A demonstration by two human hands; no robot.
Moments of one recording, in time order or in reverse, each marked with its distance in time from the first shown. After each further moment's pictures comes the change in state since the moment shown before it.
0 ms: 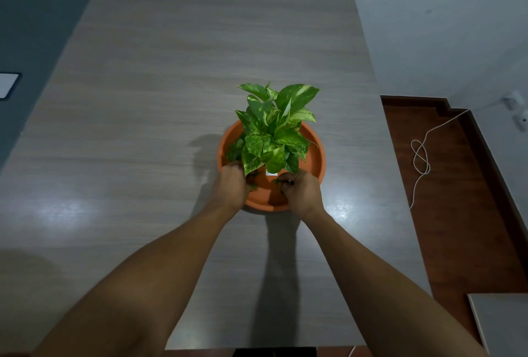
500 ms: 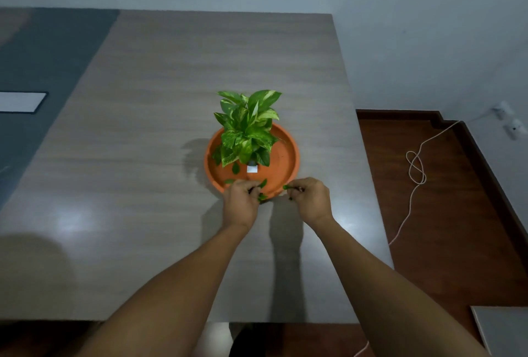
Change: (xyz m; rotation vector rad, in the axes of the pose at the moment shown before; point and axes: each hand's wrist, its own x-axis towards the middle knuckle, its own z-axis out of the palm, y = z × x) left_hand -0.083 0.055 0.053 -0.280 0.260 0.030; right_hand -0.058 0.035 -0.076 0.085 0.098 -0.040
